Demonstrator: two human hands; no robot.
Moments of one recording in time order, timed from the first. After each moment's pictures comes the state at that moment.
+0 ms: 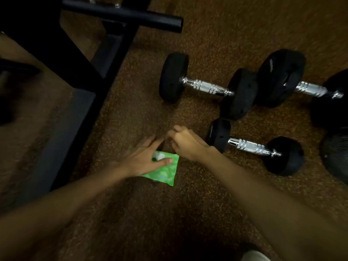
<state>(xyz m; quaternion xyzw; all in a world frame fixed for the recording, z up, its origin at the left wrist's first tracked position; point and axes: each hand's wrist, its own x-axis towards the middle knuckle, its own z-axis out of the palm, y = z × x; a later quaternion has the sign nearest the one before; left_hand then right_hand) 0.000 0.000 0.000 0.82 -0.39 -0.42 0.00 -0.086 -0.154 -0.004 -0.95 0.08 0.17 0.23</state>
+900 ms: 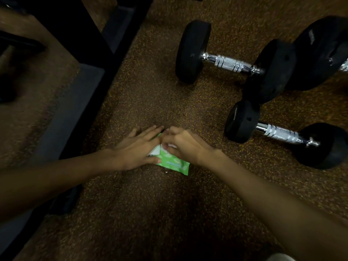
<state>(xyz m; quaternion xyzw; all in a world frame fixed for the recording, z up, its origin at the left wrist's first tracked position) 0.022 0.048 -0.029 0.75 -0.57 -0.32 -0.13 -0.091 -0.100 -0.026 -0.95 0.01 0.13 0.29</state>
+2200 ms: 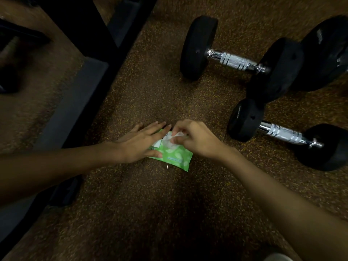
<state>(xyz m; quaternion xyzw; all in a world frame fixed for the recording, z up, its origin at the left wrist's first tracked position) 0.025 0.048 -0.032 0.75 -0.56 -0.33 -0.10 -0.098 -0.116 -0.025 -0.89 0.12 0.09 0.44</state>
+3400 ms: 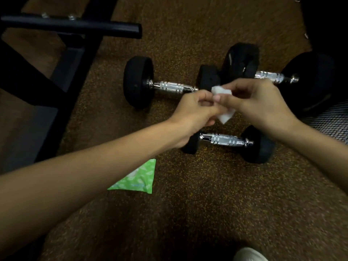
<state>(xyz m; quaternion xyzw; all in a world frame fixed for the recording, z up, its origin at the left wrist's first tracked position) -0.088 -0.167 0.095 0.62 -0.25 -0.54 0.51 -0.205 -0.264 0.120 -0.84 0.36 -0.13 0.38</state>
